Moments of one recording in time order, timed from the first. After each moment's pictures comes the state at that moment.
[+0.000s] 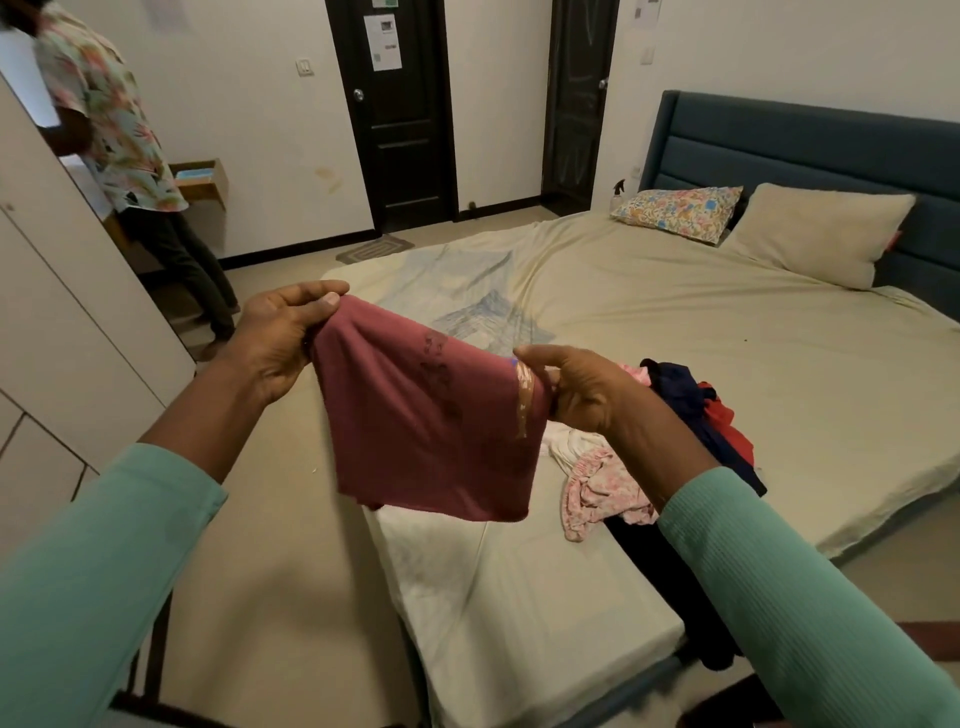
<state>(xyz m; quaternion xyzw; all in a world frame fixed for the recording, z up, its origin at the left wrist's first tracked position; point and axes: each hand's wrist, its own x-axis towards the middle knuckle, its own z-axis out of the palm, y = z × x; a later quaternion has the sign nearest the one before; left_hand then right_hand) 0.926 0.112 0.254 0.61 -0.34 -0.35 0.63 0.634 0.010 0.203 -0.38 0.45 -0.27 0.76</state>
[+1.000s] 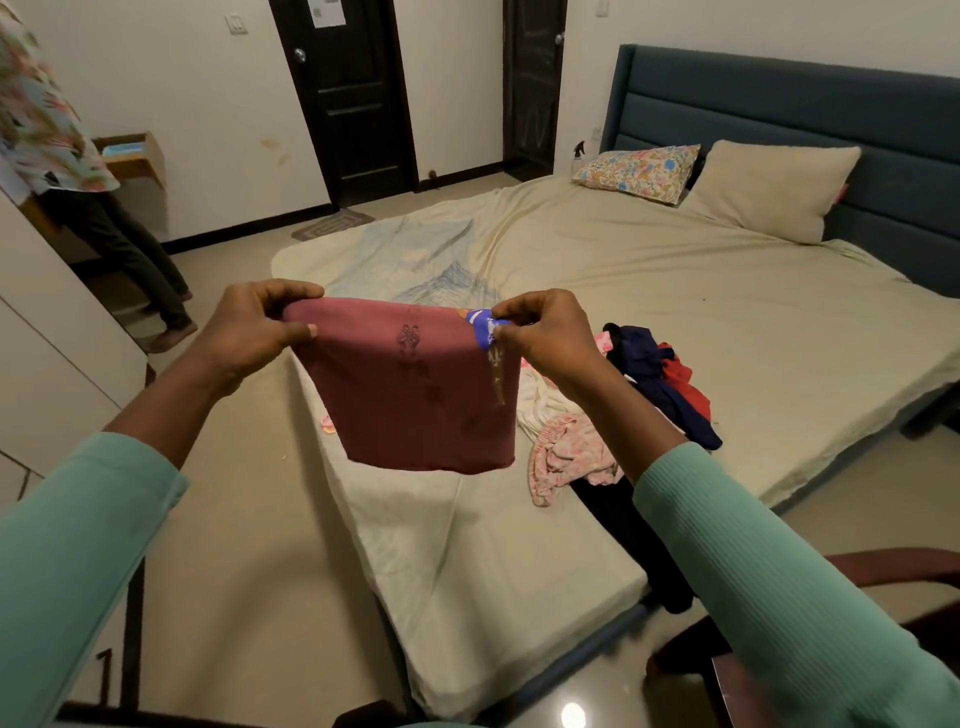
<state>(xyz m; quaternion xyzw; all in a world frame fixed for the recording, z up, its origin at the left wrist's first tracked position) 0.916 0.094 0.227 0.70 -0.54 -0.22 0.42 0.603 0.005 0.194 -0.64 0.50 -0.41 0.42</state>
